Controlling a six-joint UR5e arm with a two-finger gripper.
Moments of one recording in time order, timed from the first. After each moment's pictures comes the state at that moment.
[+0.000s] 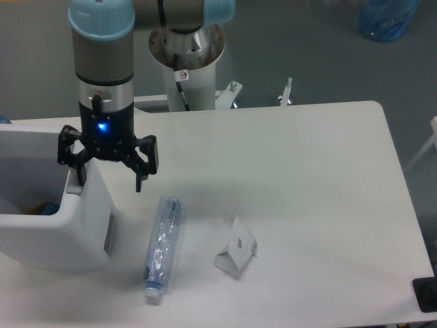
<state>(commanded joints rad) 2.14 -1.72 -1.51 -1.09 1.40 0.17</state>
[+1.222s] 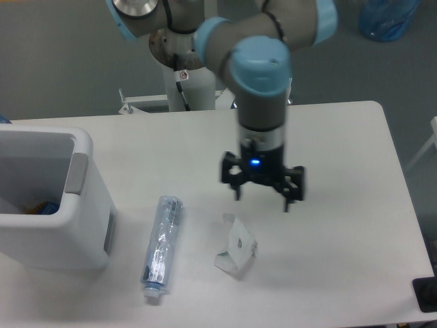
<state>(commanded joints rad) 2.63 -1.90 -1.52 -1.05 1.52 1.13</state>
